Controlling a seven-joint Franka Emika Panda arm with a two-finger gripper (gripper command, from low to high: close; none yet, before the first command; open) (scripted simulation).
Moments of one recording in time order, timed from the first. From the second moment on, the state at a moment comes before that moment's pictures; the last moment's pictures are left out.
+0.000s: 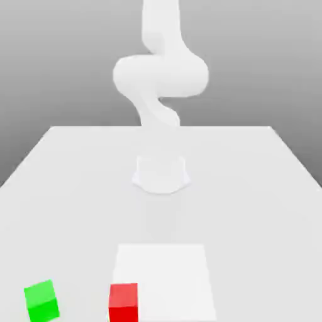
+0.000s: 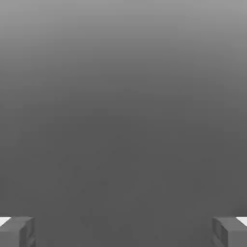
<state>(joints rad) 0.01 -0.71 -0.02 -2.31 0.01 2.33 0.77</state>
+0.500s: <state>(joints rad) 0.04 -0.16 -0.12 -2.38 0.08 2.52 0.61</state>
